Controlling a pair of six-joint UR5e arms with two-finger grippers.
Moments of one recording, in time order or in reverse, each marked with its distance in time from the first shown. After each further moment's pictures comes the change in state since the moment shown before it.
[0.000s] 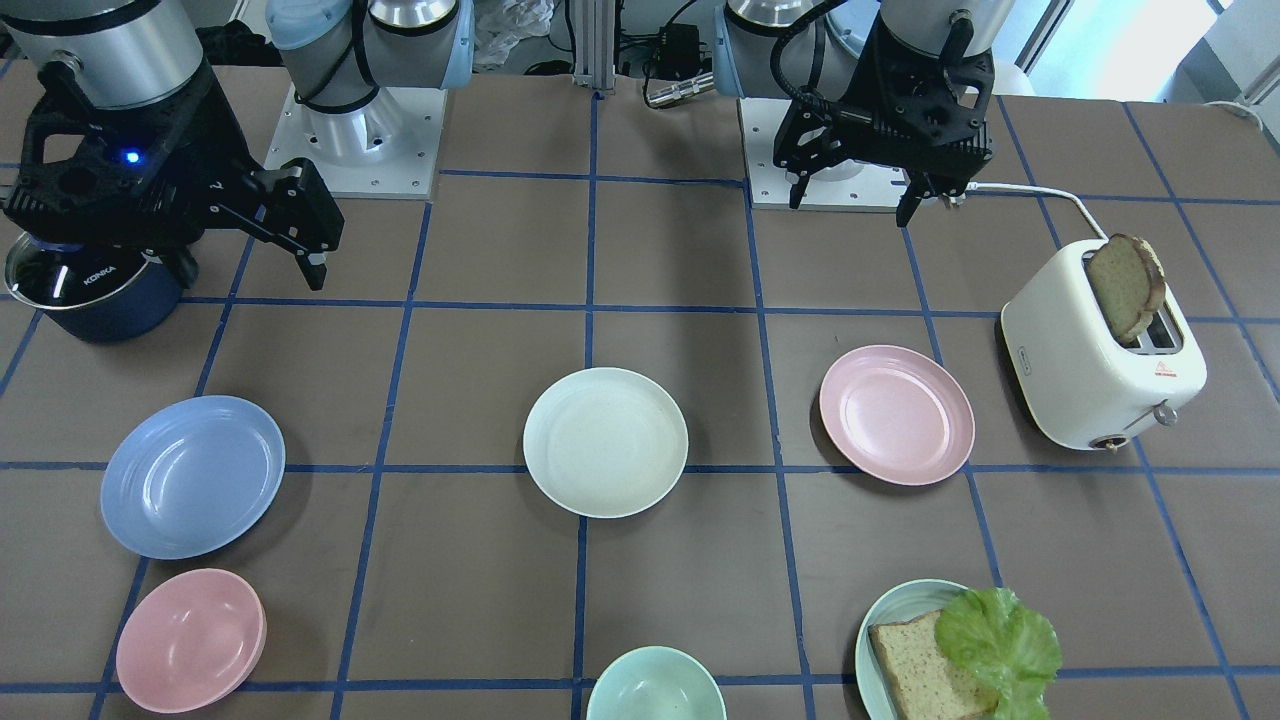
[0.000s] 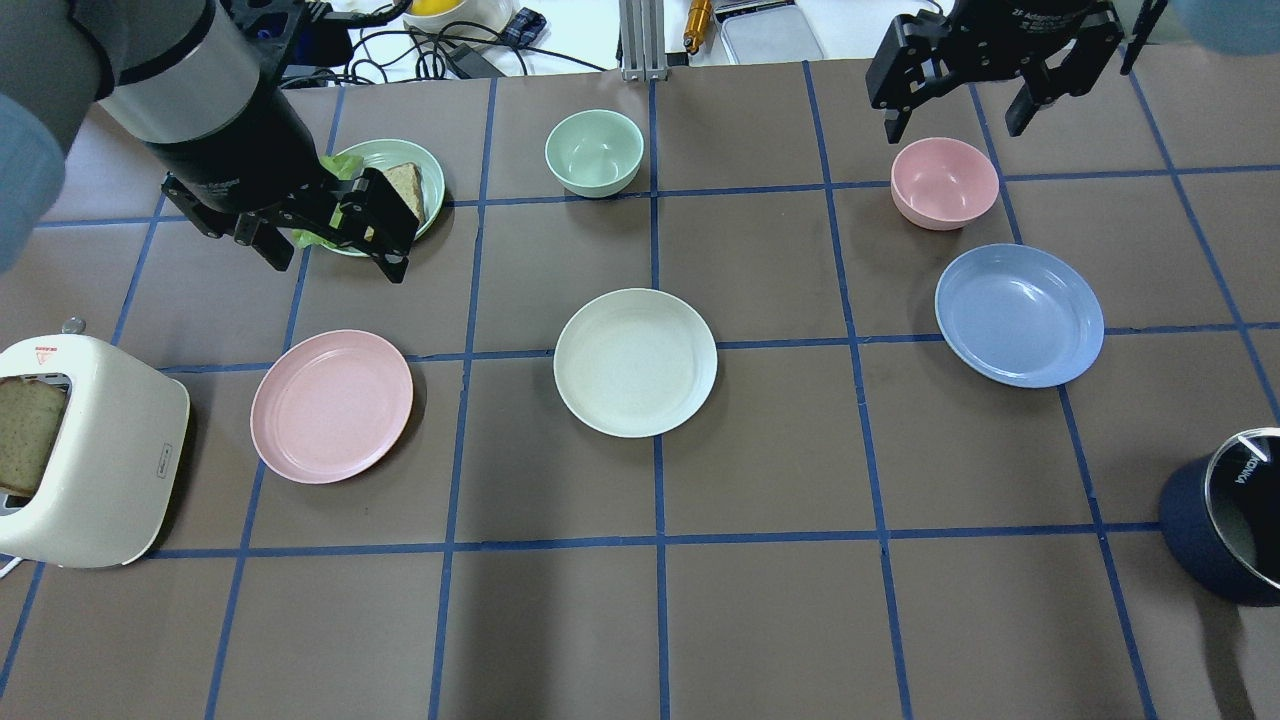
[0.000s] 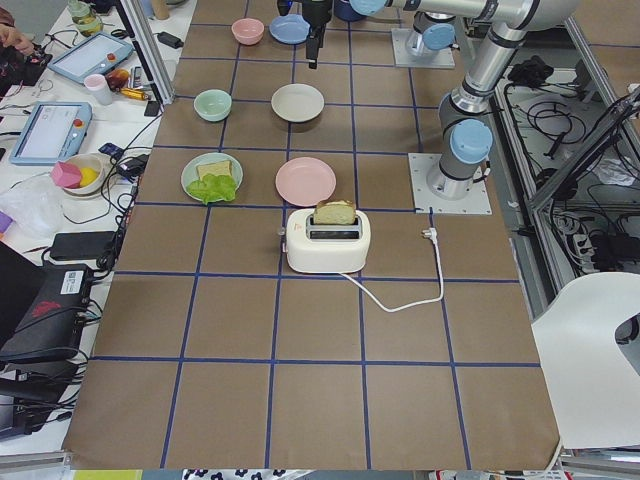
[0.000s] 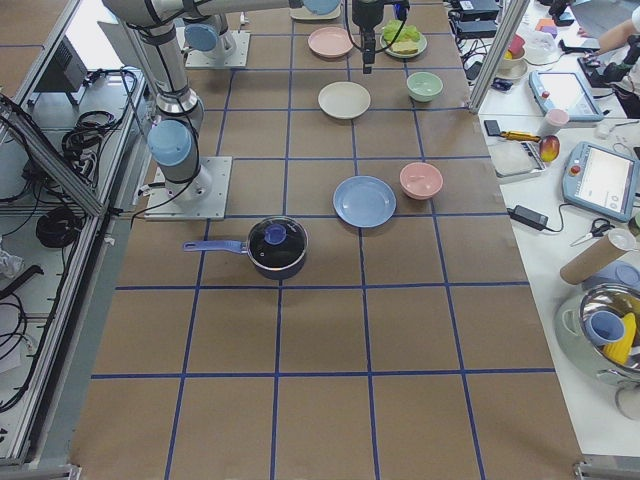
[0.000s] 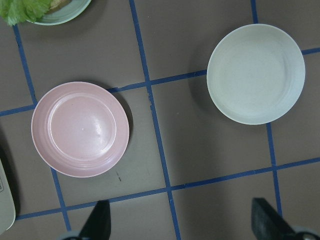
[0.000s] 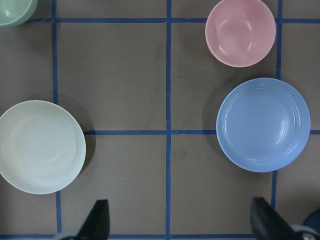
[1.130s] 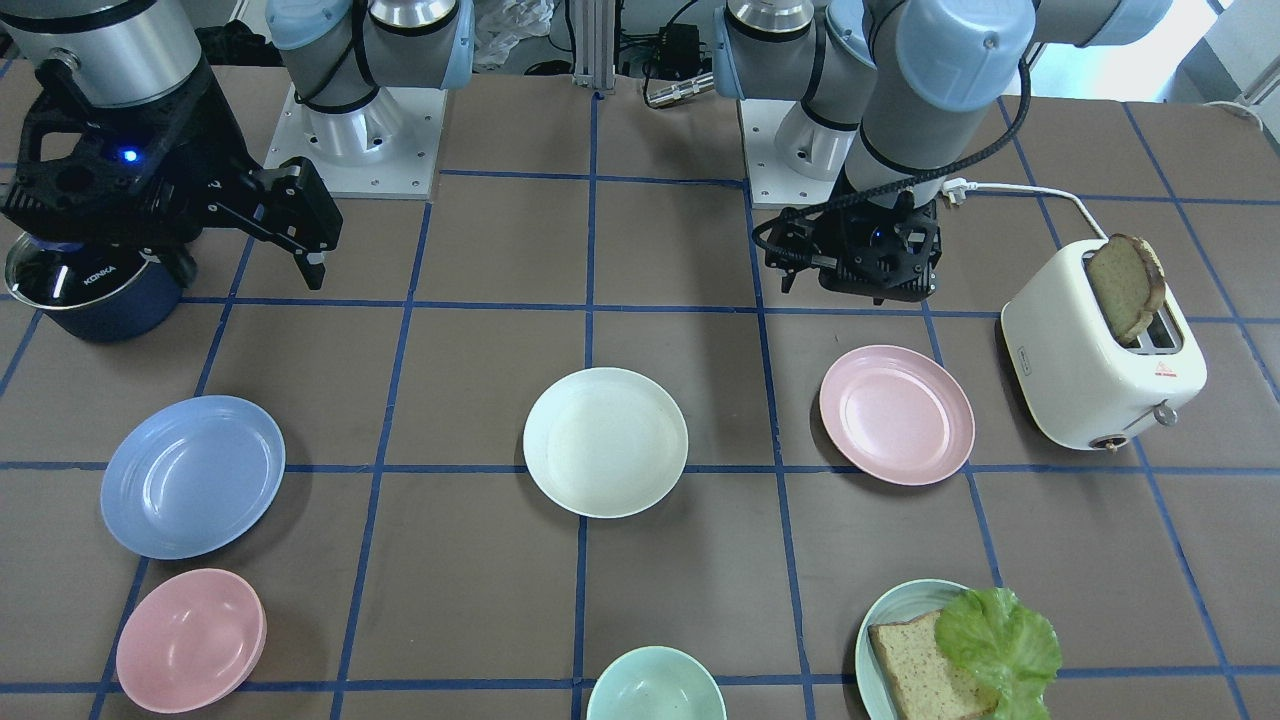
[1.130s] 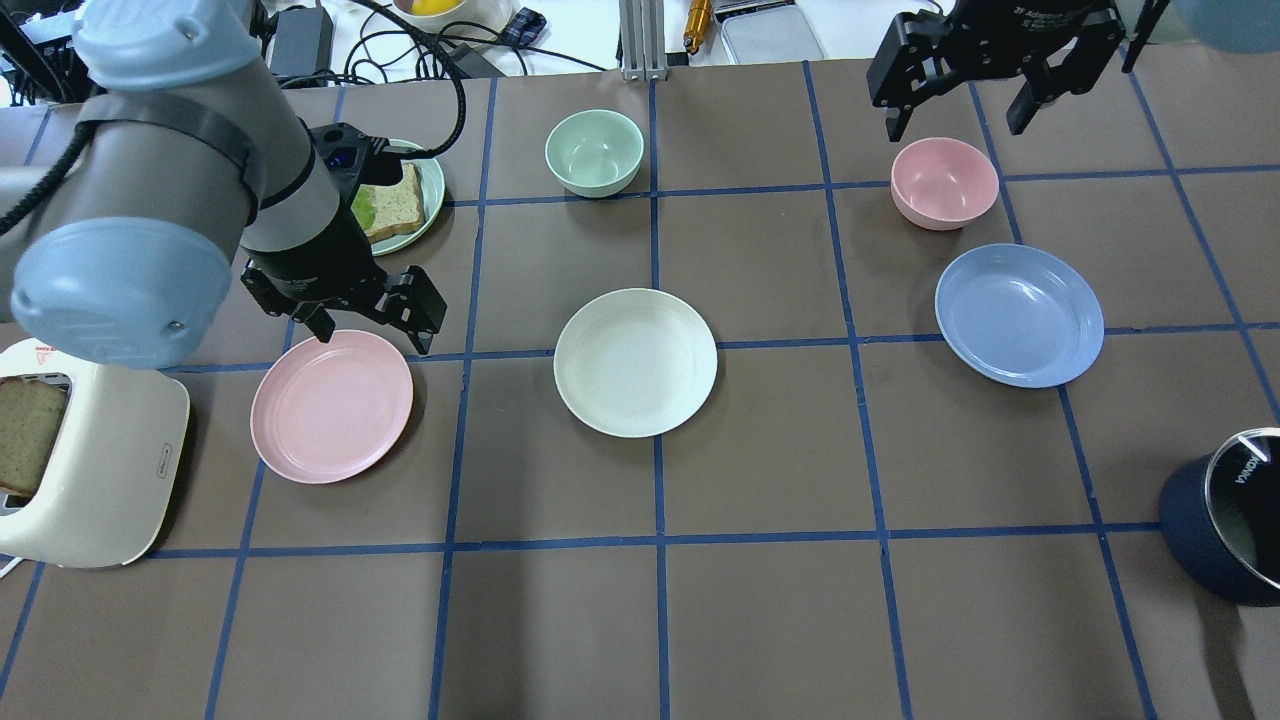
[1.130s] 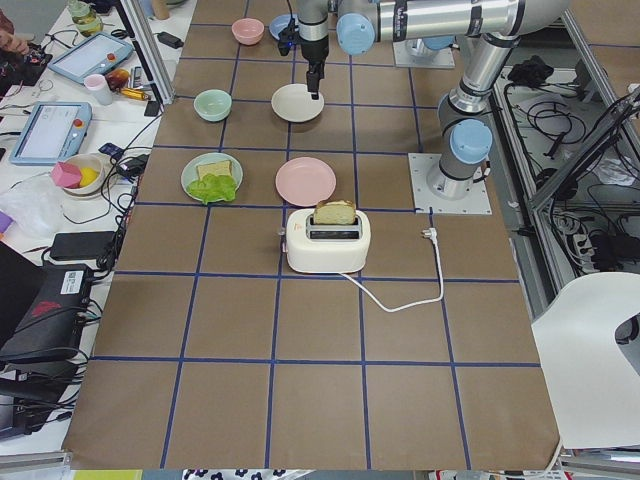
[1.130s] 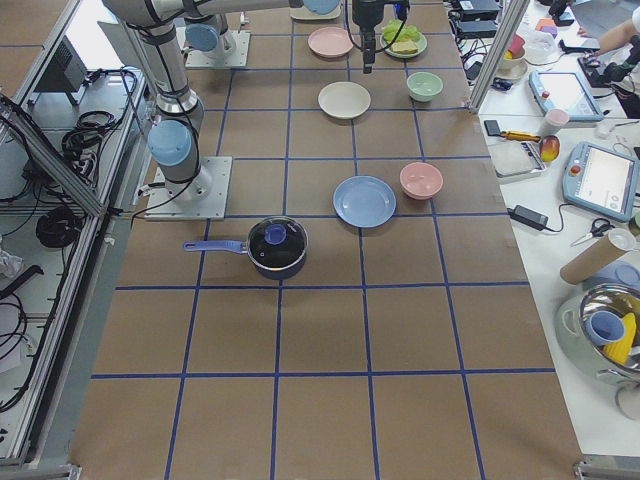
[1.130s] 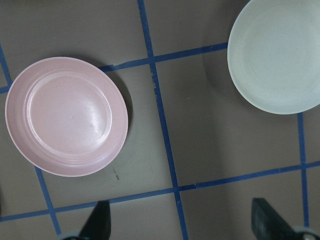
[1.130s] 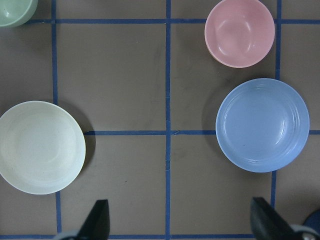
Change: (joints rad) left arm 0.027 -0.064 -0.257 0.247 0.063 0.000; right arm 0.000 0.000 -0.002 0.001 -0.001 0.000
